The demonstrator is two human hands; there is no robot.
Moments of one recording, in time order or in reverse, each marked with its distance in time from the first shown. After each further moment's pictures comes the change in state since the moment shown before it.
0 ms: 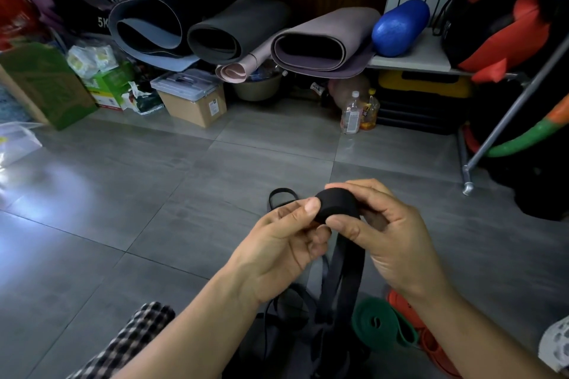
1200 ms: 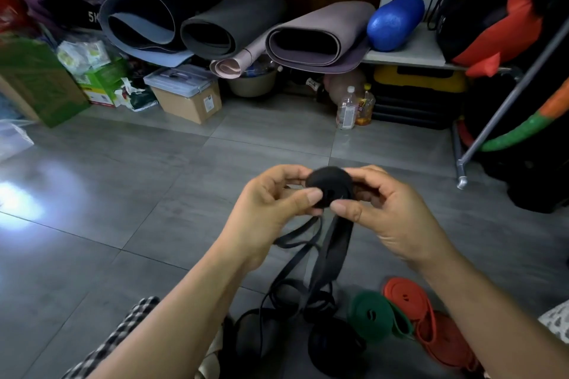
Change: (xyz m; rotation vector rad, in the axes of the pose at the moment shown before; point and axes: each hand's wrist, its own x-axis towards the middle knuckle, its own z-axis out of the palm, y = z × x) left_hand 0.006 0.019 0.004 0.507 0.140 0.311; right_hand 0.012 -0.002 -0.016 -0.073 -0.062 0.155
